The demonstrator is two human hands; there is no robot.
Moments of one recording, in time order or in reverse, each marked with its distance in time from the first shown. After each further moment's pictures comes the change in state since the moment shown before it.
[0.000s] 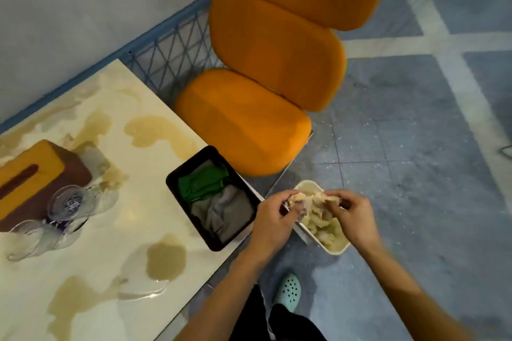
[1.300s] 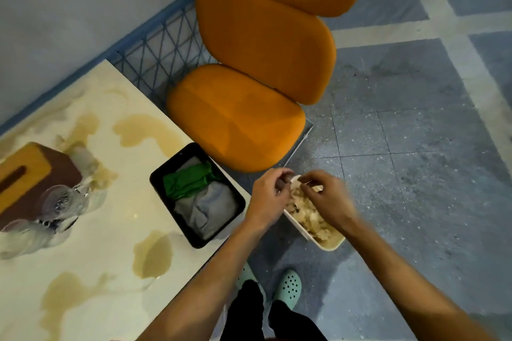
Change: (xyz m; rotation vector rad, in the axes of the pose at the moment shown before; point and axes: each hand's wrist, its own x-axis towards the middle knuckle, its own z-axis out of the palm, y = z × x) left_hand 0.046 -0.003 0.038 0.196 -0.008 0.106; right_hand 0.029 0.002 -0.004 -0.251 -0.179 -0.114
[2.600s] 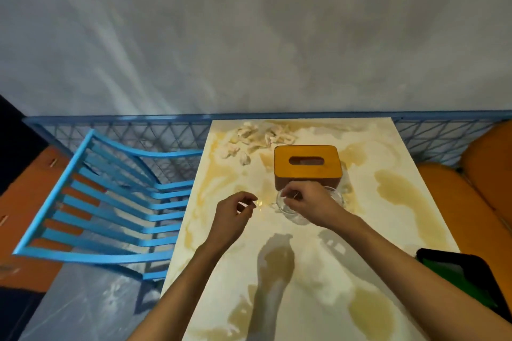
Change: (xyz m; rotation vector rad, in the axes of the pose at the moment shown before) left_hand -0.325 -0.222 -0.477 -0.044 0.863 -0.415; right_hand -0.065 -0.462 0.402 -0.317 -0.751 -0.811
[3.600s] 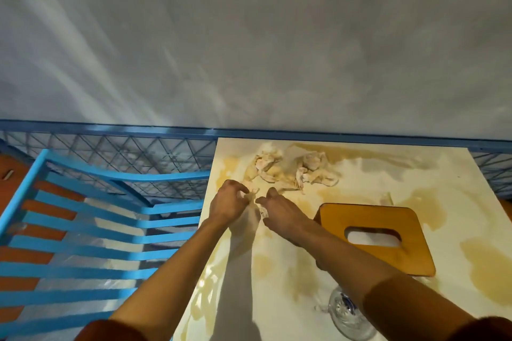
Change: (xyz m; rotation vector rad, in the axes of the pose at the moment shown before) left_hand 0.317 -0.149 -0.026 0.423 -0.111 -0.187; right_hand 0.319 0.035 0.117 -0.450 -0.262 0.038
